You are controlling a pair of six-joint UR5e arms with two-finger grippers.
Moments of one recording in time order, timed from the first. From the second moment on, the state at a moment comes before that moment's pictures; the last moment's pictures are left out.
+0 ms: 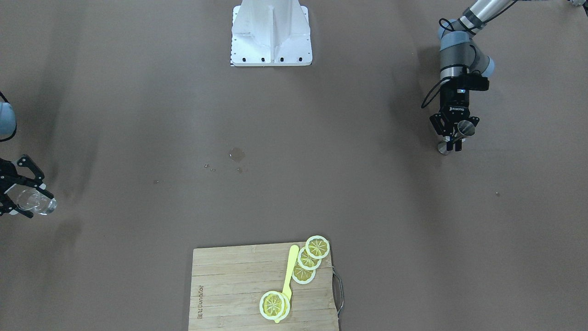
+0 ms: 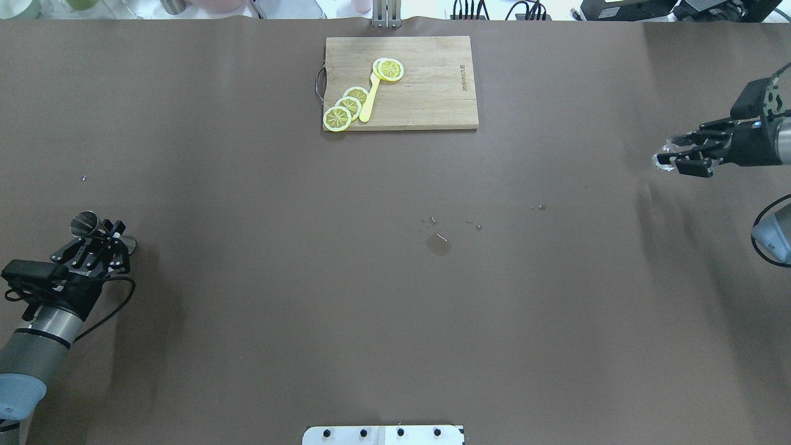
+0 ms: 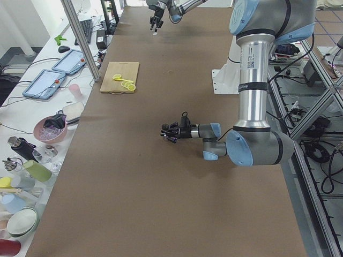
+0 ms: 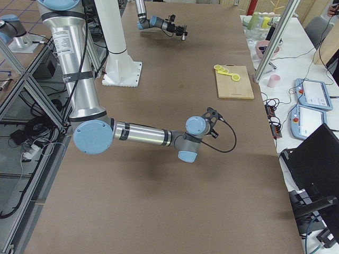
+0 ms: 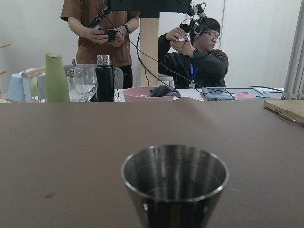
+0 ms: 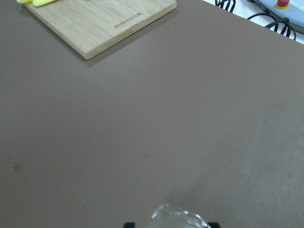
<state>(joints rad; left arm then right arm) -0.22 -1.50 -1.37 -3.15 -0.51 -1.05 1.15 -1.36 1.18 -0.14 2.32 0.33</state>
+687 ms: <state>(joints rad) -0.22 -1.48 -1.41 -3.15 -0.51 -1.05 1.16 -1.30 1.23 -0.21 2.36 0.32</state>
